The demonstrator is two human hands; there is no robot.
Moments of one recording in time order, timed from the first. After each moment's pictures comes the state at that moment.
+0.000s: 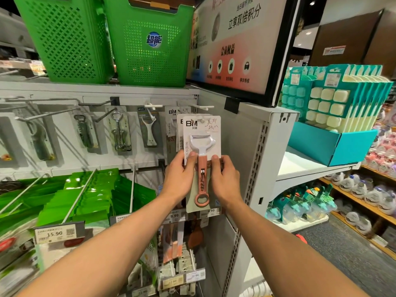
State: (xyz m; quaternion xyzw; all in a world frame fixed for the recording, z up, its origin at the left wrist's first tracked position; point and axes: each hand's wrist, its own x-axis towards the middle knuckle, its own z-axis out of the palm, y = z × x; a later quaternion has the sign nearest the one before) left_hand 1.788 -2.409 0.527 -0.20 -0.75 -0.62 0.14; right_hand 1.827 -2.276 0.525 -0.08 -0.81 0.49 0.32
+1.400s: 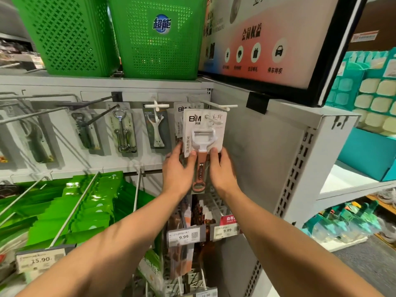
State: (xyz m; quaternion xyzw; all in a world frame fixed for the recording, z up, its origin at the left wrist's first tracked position) left_hand 1.687 -2.412 0.509 -0.09 -0.80 -0.56 0.20; right_hand 1.722 -2.290 0.526 -0.04 -0.76 0.60 0.24
